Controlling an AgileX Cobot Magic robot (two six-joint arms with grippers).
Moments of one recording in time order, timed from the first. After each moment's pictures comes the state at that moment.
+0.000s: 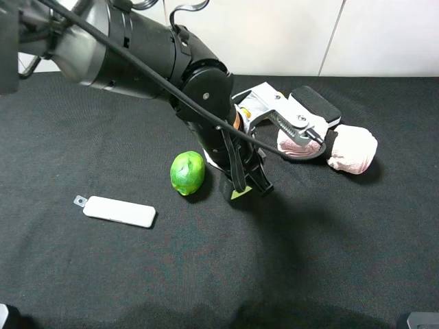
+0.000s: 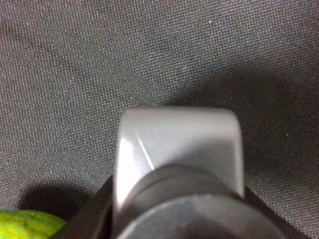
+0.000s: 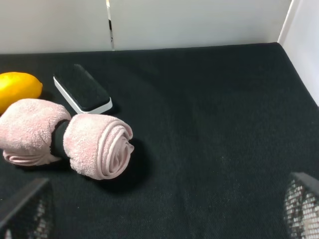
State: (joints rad) left arm -0.97 1.93 -1.21 0.12 0.42 -0.06; right arm -0.01 -0.01 -0.51 -0.06 1.03 0.07
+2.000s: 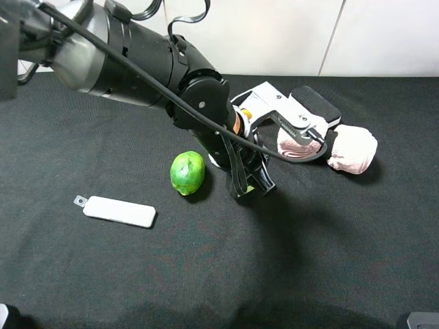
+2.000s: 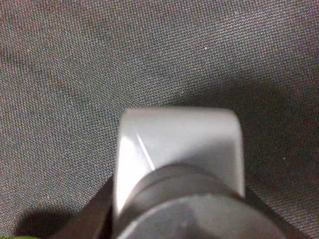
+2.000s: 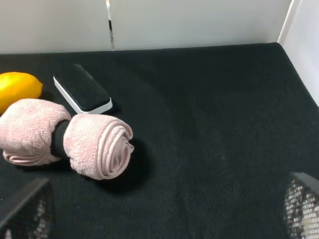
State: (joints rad) left arm -0.97 1.93 -1.18 0.12 0.33 -0.06; right arm -0.01 -0.01 -0.51 -0.06 1.03 0.07
